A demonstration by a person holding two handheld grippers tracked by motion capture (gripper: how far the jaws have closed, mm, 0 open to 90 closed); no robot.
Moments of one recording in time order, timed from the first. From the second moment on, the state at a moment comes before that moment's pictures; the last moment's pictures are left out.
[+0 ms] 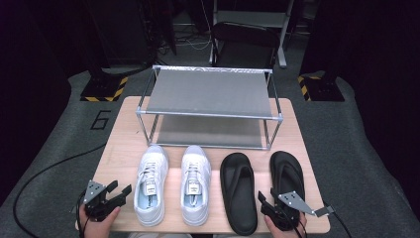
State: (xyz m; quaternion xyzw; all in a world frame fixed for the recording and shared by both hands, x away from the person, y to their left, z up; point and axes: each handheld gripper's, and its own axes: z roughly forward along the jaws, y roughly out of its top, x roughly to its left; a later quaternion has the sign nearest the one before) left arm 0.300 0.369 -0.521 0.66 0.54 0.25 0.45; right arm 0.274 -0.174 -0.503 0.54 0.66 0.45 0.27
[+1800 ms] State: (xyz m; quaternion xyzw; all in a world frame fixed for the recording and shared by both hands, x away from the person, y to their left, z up) left arm 0.294 0.373 -0.523 0.65 0.55 0.27 0.45; right arm 0.277 -0.155 -0.516 0.56 0.66 0.42 0.26
